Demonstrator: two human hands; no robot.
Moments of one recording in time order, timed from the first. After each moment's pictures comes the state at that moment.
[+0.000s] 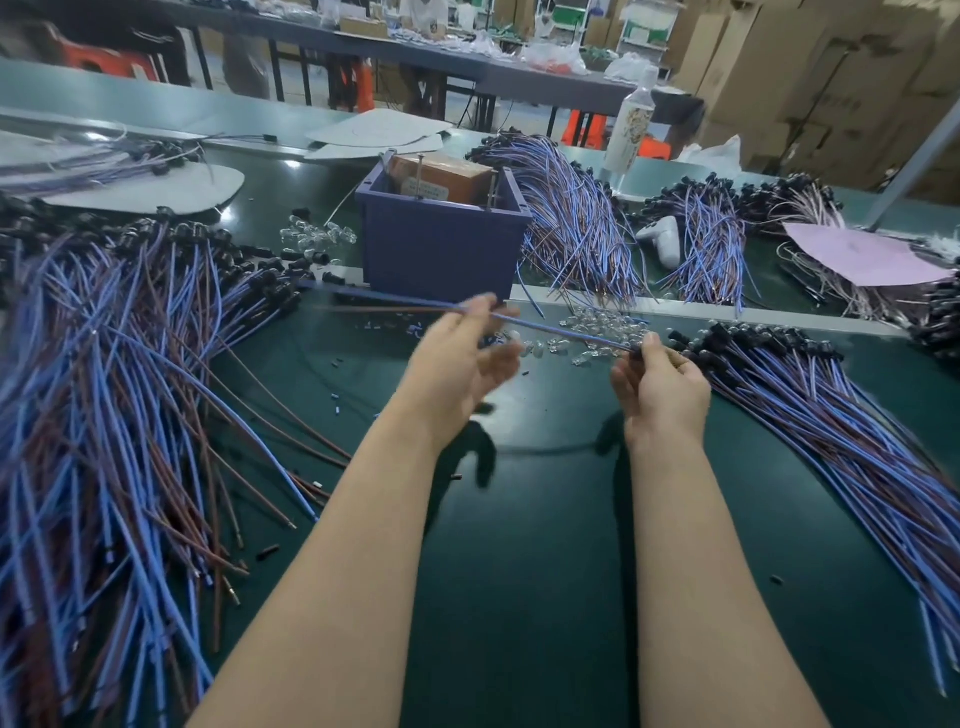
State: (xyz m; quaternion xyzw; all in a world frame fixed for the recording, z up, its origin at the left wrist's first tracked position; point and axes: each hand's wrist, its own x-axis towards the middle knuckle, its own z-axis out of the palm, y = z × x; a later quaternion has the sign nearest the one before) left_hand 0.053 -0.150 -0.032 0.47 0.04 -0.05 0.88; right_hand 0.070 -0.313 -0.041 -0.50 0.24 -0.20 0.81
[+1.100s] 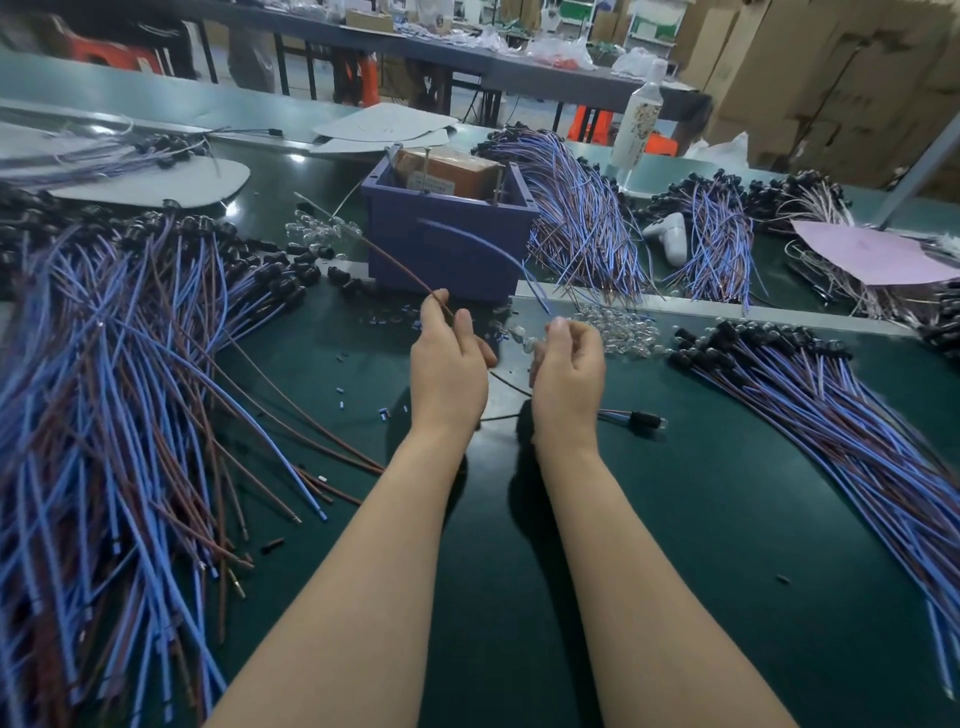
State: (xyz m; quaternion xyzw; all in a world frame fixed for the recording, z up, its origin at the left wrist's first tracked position) left_hand 0.059 -0.151 -0.059 0.74 0.06 0.24 0.63; right_hand 0.060 -0.234 -0.058 -0.68 0.07 -0.21 0.69
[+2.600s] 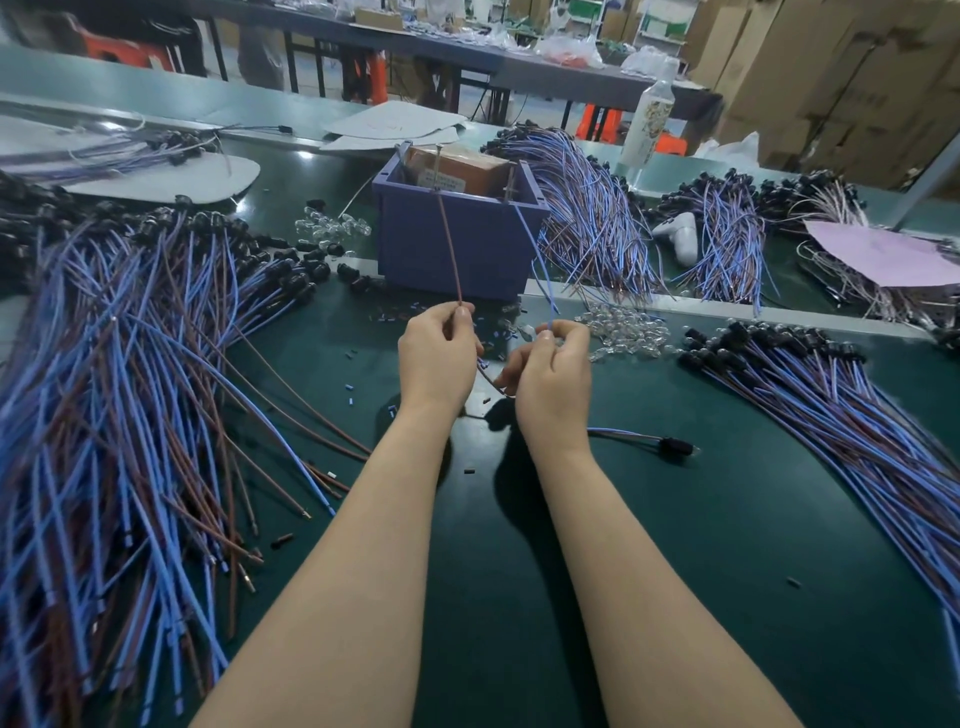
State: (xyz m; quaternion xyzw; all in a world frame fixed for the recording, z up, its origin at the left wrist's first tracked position) left_hand 0.066 -0.134 -0.054 0.75 0.09 0.22 0.62; right_hand 0.056 -0.222 -0.058 -0.73 0.00 -0.19 0.66
